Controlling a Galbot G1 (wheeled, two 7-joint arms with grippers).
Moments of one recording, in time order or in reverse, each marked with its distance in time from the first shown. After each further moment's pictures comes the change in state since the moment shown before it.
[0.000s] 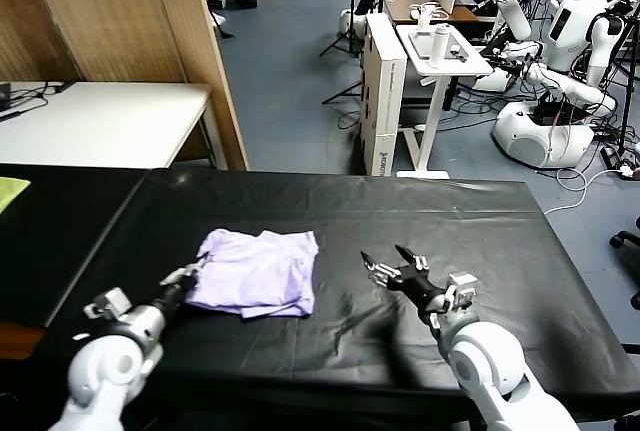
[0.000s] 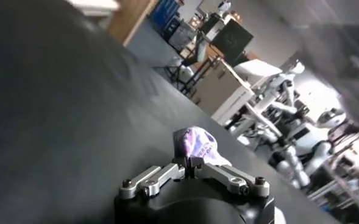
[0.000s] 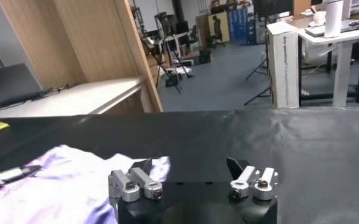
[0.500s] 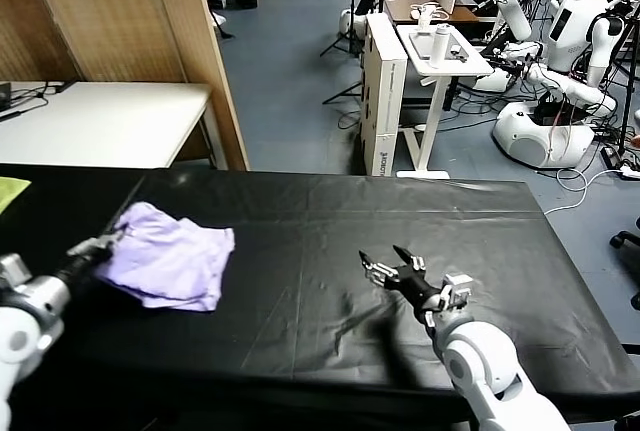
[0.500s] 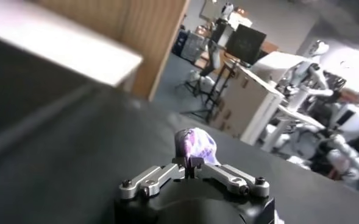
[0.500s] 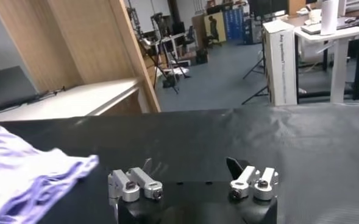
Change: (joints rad) left arm 0.066 0.350 -0.212 -0.043 -0.164 0.026 -0.045; right arm 0.005 0.038 -0.002 -0.023 -0.017 0.007 0.000
